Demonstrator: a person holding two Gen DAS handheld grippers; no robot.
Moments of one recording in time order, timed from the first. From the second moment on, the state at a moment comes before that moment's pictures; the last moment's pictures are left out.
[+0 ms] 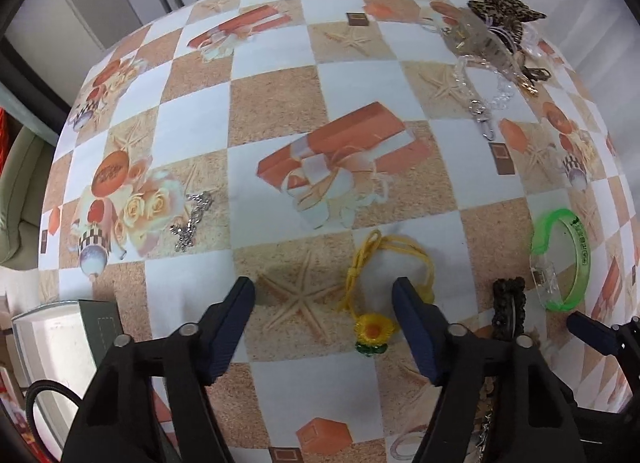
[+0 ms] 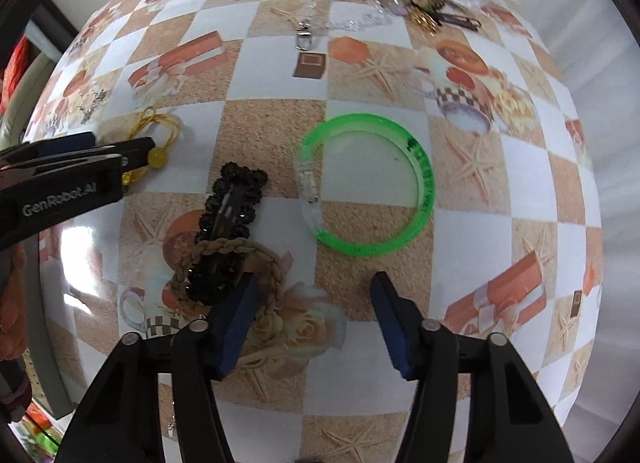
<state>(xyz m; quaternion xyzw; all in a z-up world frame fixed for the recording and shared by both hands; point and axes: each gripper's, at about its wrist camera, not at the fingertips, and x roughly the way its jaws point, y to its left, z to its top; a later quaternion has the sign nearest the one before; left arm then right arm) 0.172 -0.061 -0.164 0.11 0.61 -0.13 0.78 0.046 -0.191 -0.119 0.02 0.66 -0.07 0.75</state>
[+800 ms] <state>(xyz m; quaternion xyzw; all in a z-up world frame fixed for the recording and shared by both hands) 0.131 -0.049 -0.114 0.06 0.59 -0.18 0.79 0.039 -0.185 -0.082 0.13 0.63 -0.02 0.77</state>
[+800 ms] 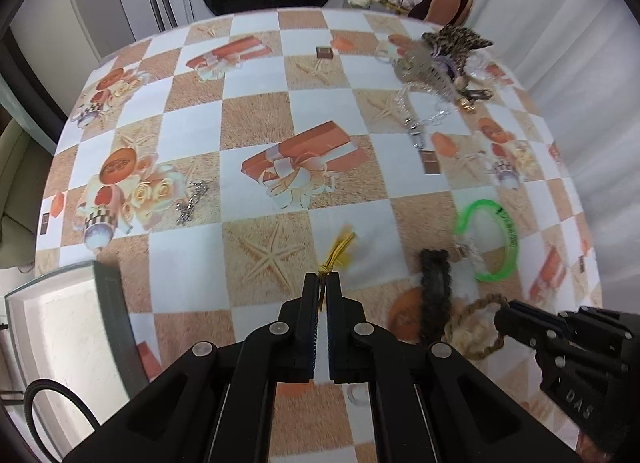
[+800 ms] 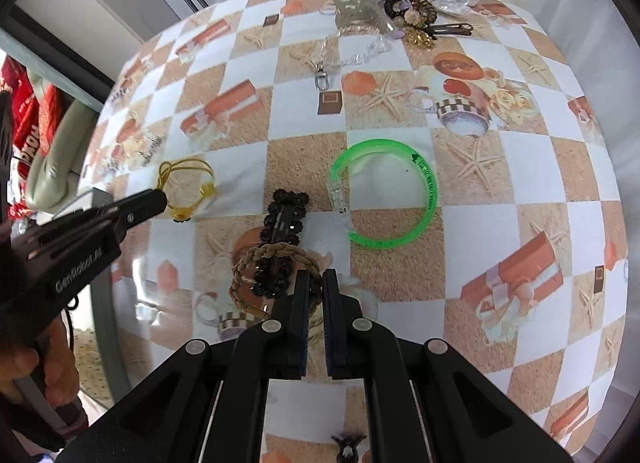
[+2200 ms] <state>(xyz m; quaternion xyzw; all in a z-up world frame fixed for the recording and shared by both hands) -0.009 0.136 0.007 -0.07 0.55 -0.08 0.83 0.005 -0.050 0.024 0.08 0.61 0.12 0.78</state>
